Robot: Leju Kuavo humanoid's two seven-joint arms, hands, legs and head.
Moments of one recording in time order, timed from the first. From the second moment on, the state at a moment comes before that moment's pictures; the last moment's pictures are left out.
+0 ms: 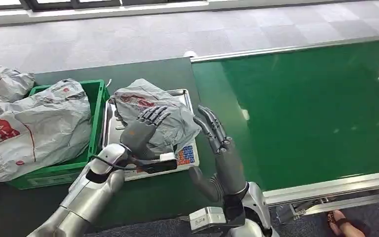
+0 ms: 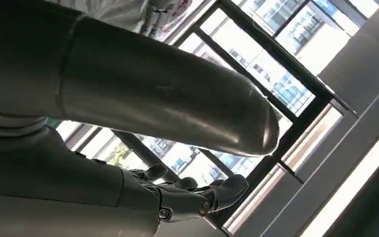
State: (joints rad) left arm -0.53 -0.01 -0.50 -0.90 -1.10 0.15 -0.21; right arm -0.10 0.05 0.50 -1.70 0.62 -0.31 -0.46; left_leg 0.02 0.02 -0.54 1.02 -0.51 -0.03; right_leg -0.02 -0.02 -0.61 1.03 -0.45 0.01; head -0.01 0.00
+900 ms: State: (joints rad) left arm -0.68 -0.11 -0.60 -0.53 -0.94 0.18 -0.28; right arm -0.09 0.00 0.52 -1.70 0.59 -0.38 -0.43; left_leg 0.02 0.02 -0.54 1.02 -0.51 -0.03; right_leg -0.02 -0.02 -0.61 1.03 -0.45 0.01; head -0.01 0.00
